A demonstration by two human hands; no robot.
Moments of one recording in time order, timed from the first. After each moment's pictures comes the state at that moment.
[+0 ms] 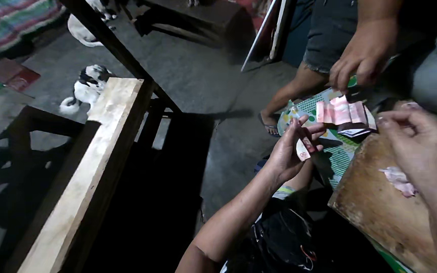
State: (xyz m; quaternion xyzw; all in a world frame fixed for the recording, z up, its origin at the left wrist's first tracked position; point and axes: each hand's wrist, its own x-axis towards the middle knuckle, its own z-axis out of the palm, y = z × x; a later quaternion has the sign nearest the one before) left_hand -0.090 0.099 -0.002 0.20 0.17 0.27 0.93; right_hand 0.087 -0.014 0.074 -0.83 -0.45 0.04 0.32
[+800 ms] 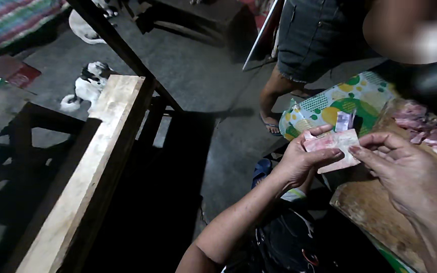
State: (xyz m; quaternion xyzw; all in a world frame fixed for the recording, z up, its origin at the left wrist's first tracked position) left_hand -0.095 0.077 0.011 0.30 0.15 0.28 0.90; right_hand 0.034 -0.029 0.069 -0.75 -0.41 0.21 0.49
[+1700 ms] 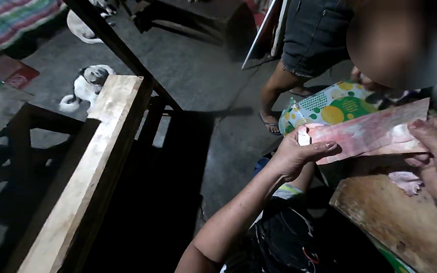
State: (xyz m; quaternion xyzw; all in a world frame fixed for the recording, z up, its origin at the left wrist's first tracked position) left_hand -0.102 0.091 0.019 0.28 0.16 0.25 0.91; right_hand 0.091 -0.033 0.076 -0.74 -0.27 0.21 0.58
